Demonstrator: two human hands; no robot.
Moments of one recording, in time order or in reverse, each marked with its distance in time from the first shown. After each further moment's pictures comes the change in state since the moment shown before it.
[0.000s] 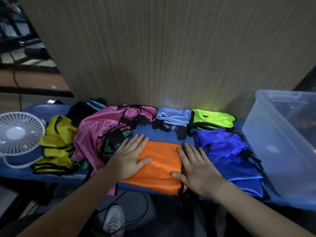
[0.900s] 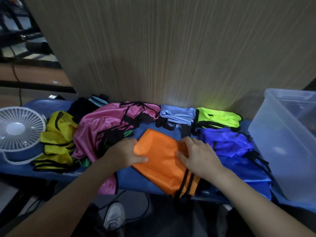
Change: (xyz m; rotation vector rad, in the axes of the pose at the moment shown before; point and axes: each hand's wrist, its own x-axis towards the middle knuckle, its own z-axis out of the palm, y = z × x) left_hand 0.001 -0.001 -0.046 -0.392 -0.157 -0.306; right_hand 0.033 -0.006 -0.040 0.285 0.011 0.124
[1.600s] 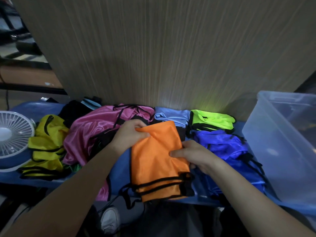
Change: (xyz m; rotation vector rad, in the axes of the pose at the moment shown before) left_hand 0.053 0.037 -0.012 -0.476 0.256 0.086; right_hand 0.024 0.009 -0.010 0.894 -0.313 0.318
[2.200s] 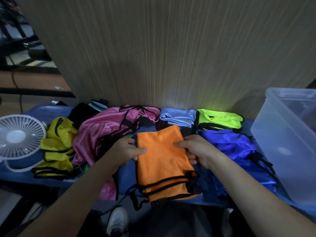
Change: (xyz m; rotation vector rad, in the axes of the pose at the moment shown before) left_hand -0.045 -0.021 -0.017 -0.142 -0.110 -0.376; right_hand 0.024 -0.004 0.004 0.341 -0.042 0.022
